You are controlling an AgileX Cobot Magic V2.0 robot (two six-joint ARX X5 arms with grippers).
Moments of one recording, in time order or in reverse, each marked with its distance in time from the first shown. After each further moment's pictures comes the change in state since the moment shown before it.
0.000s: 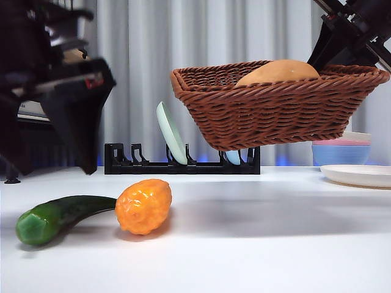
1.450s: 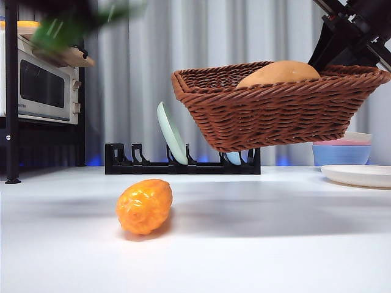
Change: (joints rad) left arm 0.052 -0.222 0.232 0.168 0.061 0.095; right arm 0.000 0.000 0.000 -0.003 0.004 0.000
